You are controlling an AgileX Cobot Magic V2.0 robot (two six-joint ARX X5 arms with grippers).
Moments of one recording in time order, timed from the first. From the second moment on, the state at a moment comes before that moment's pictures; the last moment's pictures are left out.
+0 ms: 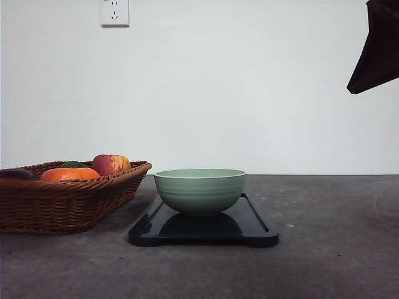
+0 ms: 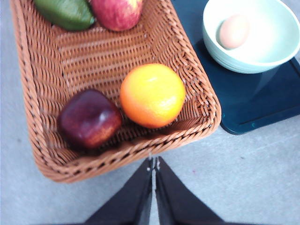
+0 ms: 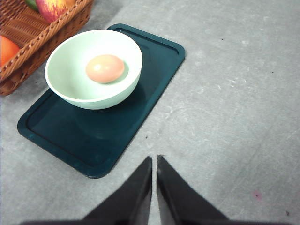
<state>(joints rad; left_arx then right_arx) -0.38 0.74 0.72 -0.69 0.00 -0.07 0.45 0.83 0.68 -0.45 -0.08 0.05</state>
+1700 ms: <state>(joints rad) -0.03 0.00 0.03 -0.18 -0.01 -0.09 0.42 0.80 0.66 -0.45 -0.05 0.01</state>
